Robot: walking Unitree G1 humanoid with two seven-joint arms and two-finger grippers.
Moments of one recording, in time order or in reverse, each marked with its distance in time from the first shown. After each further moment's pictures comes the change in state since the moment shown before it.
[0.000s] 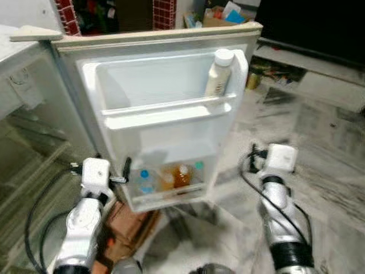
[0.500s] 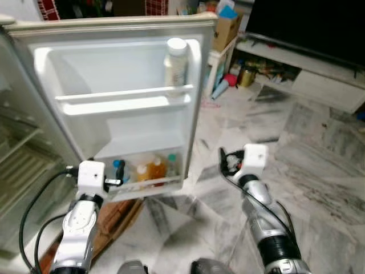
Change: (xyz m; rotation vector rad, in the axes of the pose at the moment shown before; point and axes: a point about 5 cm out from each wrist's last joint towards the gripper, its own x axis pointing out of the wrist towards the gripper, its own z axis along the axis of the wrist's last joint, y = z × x) left arm -0.002 0.004 -0.005 0.037 0.023 0.039; right arm -0.001 0.036 -0.010 0.097 0.112 0.303
